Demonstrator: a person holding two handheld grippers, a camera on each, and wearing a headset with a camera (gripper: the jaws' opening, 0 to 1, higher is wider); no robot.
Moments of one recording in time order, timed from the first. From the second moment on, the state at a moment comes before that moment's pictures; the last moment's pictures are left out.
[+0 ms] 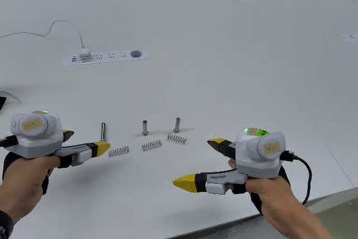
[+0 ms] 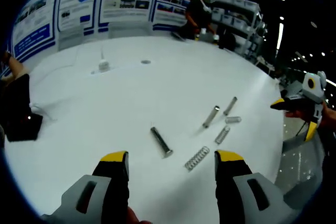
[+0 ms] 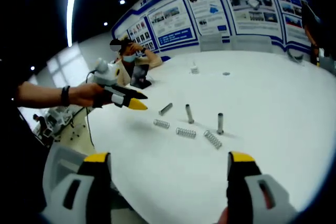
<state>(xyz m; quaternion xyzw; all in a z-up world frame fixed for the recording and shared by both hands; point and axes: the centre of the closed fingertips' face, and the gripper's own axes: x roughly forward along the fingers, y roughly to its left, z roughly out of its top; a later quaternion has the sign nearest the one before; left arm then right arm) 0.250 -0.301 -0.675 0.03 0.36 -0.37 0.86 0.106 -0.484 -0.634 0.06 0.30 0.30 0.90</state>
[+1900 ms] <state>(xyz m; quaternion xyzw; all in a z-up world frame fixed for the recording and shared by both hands) 0.287 -0.335 -0.733 0.11 0.41 -0.37 0.83 0.092 -0.488 -0.648 0.08 0.32 0.29 0.90</state>
